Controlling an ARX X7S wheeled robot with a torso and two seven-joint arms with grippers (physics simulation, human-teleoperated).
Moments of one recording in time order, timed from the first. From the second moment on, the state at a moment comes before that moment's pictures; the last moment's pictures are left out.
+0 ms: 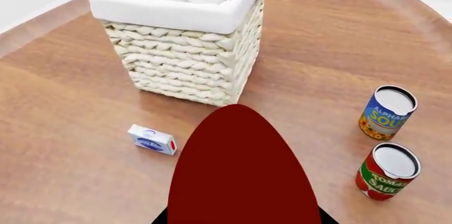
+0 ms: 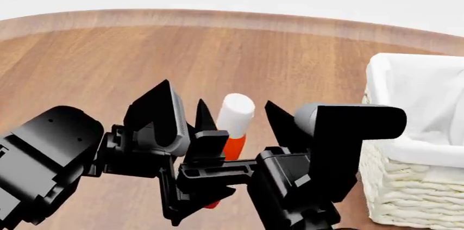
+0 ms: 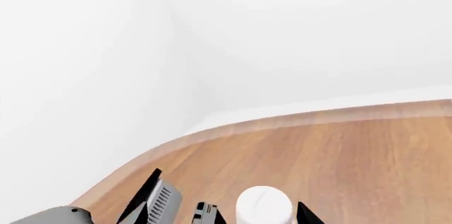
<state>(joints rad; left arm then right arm) -1.15 -0.19 0.85 -0.71 -0.42 -0.40 0.95 0.86 0.78 -0.98 -0.49 1.38 -0.02 0.69</state>
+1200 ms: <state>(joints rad) -1.14 -0.22 0.87 -0.64 -0.44 -0.43 0.95 0.85 0.67 -0.99 -0.19 1.42 -0.02 0.52</state>
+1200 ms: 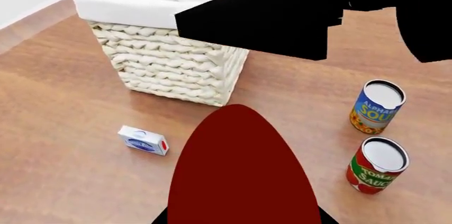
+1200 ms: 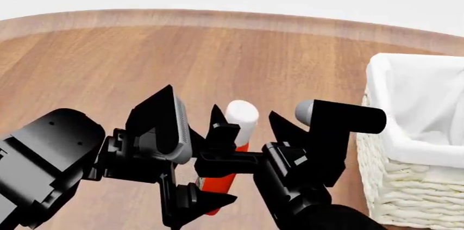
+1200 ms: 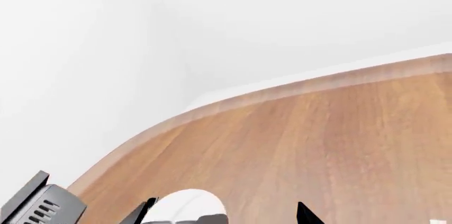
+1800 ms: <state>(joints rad) -1.14 -0.21 0.89 -0.68 -0.44 -0.40 0.95 0.85 0.66 -1.00 -0.16 1.43 -0.01 0.50</state>
